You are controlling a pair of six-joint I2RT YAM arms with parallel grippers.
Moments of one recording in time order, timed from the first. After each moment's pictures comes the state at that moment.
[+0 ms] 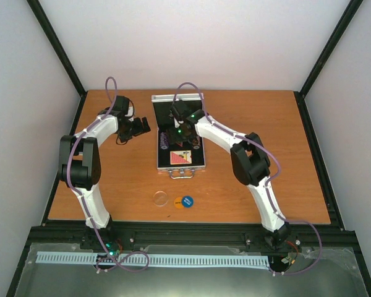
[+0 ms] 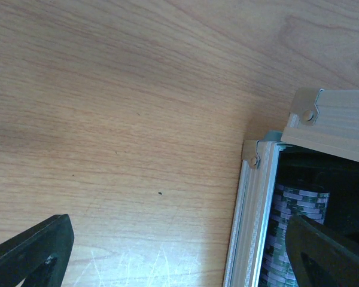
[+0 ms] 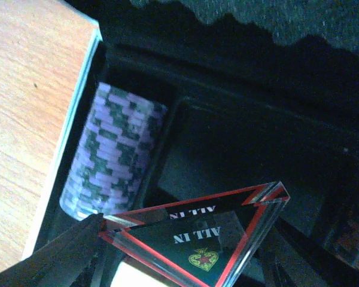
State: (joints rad) left arm -0.09 1.89 1.38 -0.60 0.23 -0.44; right arm 0.69 2.28 1.94 -0.75 -0.09 0.32
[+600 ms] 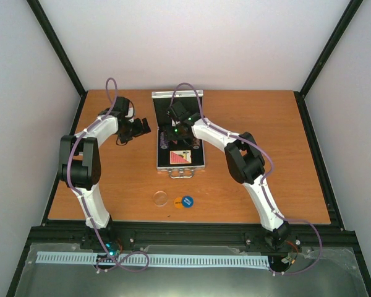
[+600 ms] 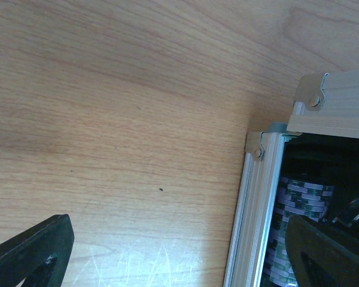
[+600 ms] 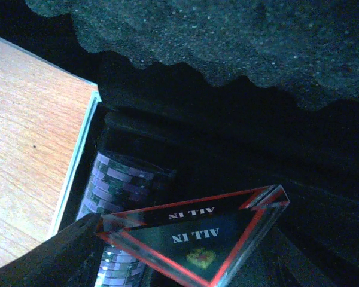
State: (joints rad) left arm -0.09 1.89 1.37 -0.60 0.24 -0.44; right arm 0.69 2.36 1.97 -0.58 -0.08 0.39
